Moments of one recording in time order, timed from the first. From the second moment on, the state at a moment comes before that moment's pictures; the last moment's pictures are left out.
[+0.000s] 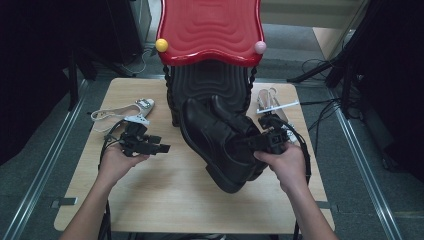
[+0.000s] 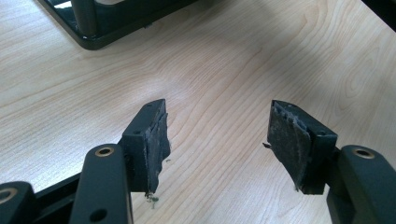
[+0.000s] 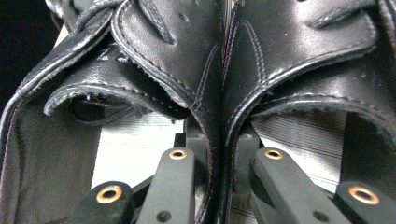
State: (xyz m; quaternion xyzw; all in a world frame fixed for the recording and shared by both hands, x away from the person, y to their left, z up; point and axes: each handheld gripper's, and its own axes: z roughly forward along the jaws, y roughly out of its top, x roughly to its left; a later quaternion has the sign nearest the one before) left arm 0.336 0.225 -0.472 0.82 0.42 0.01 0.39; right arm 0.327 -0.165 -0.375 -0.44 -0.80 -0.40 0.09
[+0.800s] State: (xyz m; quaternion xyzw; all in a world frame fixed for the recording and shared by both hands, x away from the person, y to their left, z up) left arm 0.336 0.217 -0.476 0.83 0.41 0.01 0.38; right arm 0.407 -0.113 -0.363 -0.54 -0.71 -0.45 -0.06
